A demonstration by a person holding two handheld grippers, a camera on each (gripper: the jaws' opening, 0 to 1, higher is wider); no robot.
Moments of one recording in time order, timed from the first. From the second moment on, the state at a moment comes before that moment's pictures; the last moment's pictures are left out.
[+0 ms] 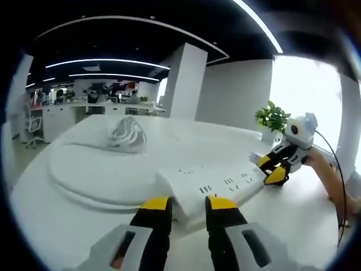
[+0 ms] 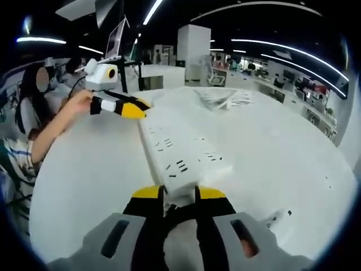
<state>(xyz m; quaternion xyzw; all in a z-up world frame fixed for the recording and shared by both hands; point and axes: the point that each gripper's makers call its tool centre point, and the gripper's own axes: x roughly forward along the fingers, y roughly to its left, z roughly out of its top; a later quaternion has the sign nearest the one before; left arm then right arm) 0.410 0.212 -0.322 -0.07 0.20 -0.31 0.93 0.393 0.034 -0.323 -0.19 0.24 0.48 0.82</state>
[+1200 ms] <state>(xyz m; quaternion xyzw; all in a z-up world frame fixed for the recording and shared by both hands) 0.385 0.192 -0.324 -0.05 0.20 -0.36 0.91 0.367 0.013 -0.325 -0.17 0.27 0.54 0.78</state>
